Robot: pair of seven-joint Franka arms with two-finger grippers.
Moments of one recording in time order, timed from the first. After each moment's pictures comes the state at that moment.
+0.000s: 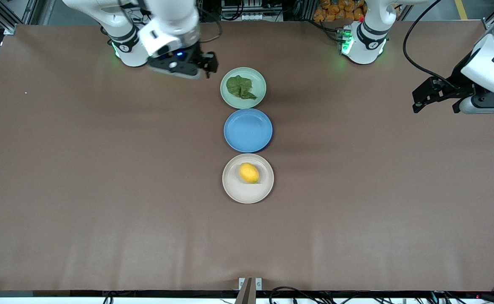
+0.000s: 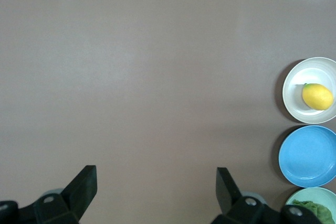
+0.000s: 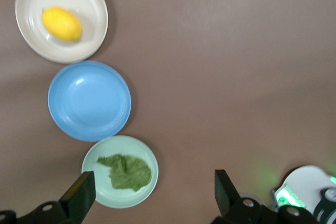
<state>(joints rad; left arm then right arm) -0.12 0.00 -0.06 -1.52 0.00 1.58 -0.17 0.14 0.01 0.59 -1.73 0.02 1.63 0.95</state>
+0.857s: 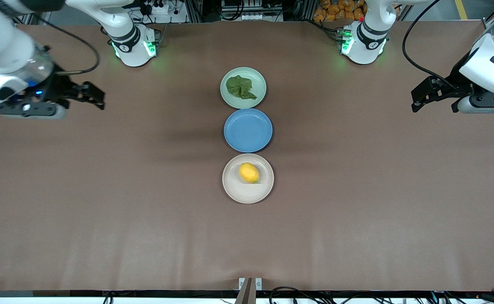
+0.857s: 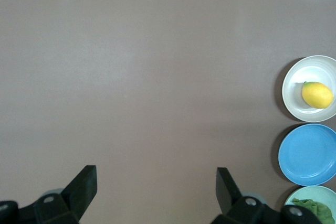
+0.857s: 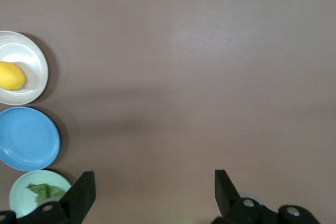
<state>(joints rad) -0.12 0.00 -0.06 -1.52 0.00 1.58 -0.17 0.08 -0.02 0.11 -1.63 0.03 1.54 0.23</state>
